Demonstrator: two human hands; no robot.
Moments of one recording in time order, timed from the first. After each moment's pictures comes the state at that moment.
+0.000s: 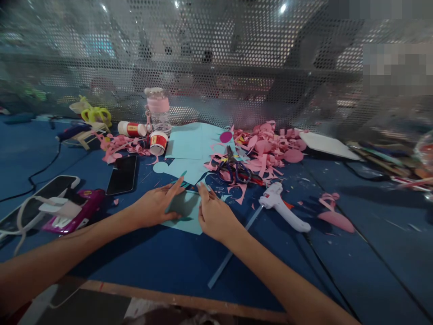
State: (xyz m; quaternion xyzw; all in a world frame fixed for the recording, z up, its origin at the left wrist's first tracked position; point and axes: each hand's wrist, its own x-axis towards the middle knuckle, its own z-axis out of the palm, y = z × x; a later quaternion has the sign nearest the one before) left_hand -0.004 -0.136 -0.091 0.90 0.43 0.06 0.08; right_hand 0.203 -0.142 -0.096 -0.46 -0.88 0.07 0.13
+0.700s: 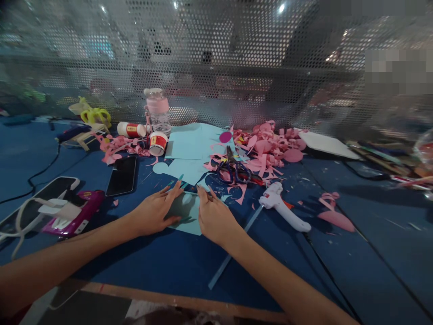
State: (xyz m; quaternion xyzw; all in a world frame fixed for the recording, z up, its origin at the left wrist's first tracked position) left_hand -0.002 -0.147 -0.099 0.90 0.42 0.10 0.06; right_hand 0.202 -0.143 -0.097 -0.45 -0.89 0.04 0.09
